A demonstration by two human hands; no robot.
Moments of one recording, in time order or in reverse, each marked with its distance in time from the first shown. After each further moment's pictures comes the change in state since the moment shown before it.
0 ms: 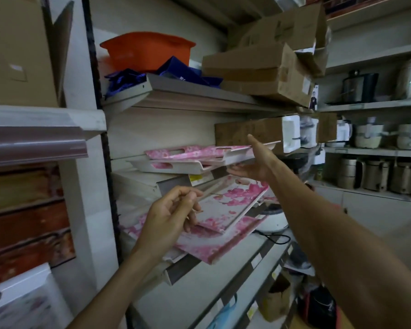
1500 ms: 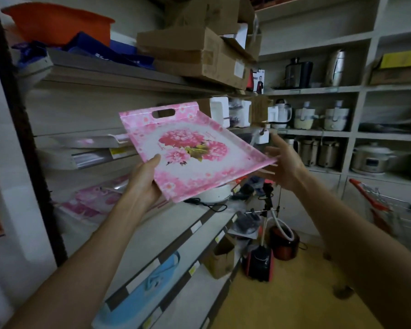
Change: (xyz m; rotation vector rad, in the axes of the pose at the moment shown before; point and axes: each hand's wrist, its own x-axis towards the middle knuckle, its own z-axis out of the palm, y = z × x) left_hand 0.017 0.023 0.158 -0.654 0.115 -0.542; right_hand -0.171 -0.041 -0.227 -0.287 0.332 -0.275
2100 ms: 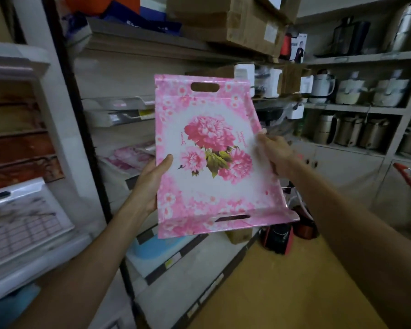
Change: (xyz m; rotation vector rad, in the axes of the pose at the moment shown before) left_hand -0.126 -0.047 -0.026 0.233 0.037 0.113; right_hand -0.030 0.047 0.005 -0.398 -0.148 -0.102
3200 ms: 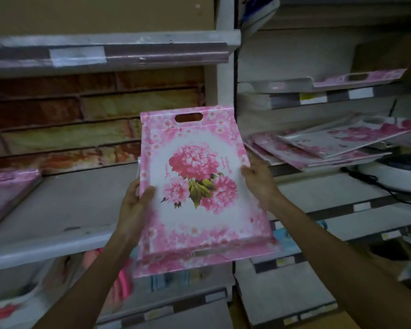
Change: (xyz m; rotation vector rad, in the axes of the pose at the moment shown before) left_hand -0.178 0.052 -0.280 0.456 0.886 0.174; right_hand -0.103 -0.013 0.367 0.084 -0.613 -0.209
